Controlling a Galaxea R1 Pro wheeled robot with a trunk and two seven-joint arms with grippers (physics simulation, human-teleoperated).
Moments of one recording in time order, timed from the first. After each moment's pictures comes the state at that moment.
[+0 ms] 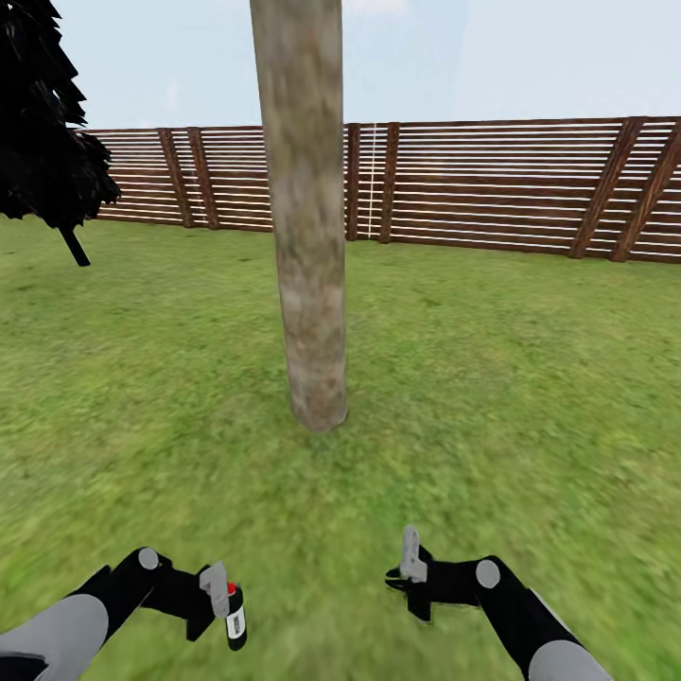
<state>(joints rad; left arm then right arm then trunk) -0.71 0.21 -0.13 -0.21 -0.60 -0.18 -1.00 -0.52 -0.02 -0.02 -0.61 0.76 -0.37 0.89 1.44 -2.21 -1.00</state>
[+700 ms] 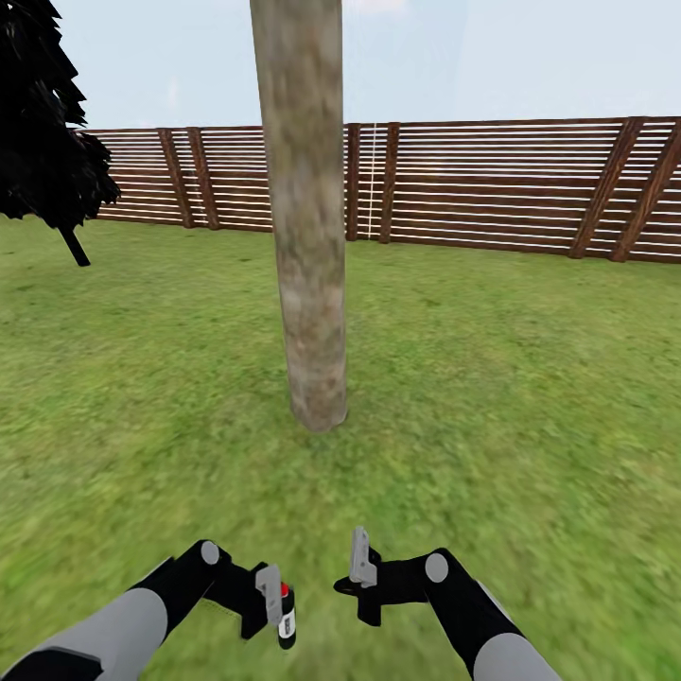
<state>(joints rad) -0.71 0.04 -0.19 -0.27 -0.69 -0.16 -0.98 -0.54 0.15 -0.01 -0.62 0.85 -0.37 0.96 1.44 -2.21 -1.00</state>
